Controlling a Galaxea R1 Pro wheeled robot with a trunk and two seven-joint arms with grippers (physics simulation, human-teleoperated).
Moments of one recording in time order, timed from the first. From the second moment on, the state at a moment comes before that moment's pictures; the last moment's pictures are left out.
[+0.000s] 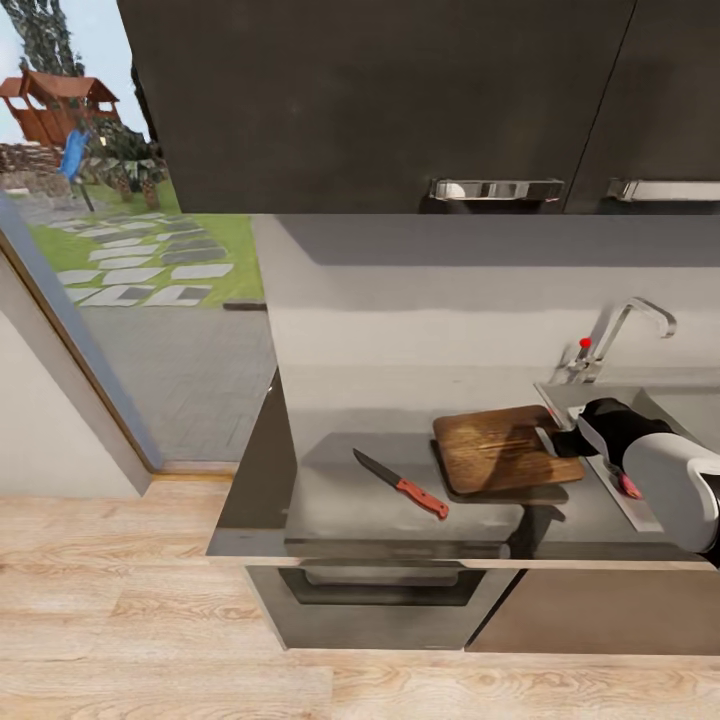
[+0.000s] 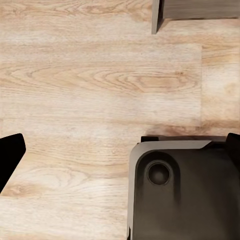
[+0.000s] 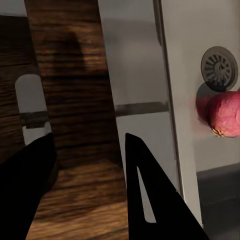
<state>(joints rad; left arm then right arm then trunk) 0.01 0.03 0.00 -0.23 -0.01 -0.57 0.12 -1.34 -0.31 -0.13 -0.04 0.39 0.61 0.08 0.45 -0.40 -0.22</state>
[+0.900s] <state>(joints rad) 0.02 0.03 0.00 -0.23 -0.01 -0.57 0.12 -1.31 -0.31 -0.13 -0.03 0.13 0.59 -0.02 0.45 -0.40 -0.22</state>
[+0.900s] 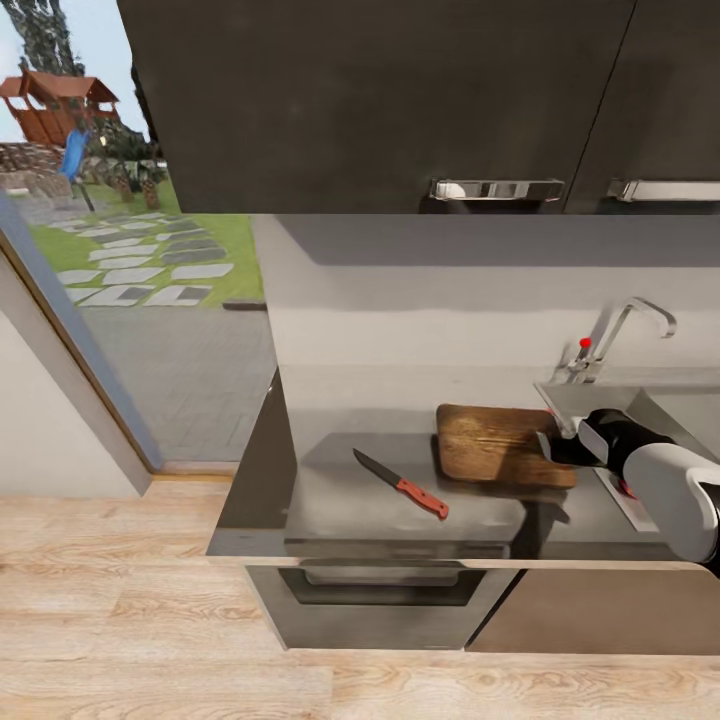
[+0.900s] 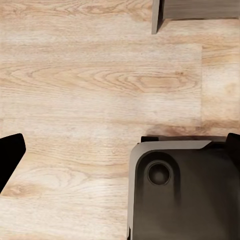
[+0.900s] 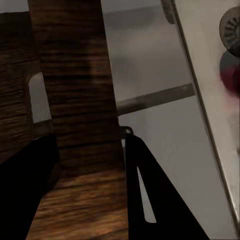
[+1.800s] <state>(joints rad) 0.01 0.03 0.00 -0.23 -0.01 -0.57 0.12 -1.31 -0.32 -0.13 -0.03 0.13 0.59 -0.04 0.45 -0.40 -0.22</state>
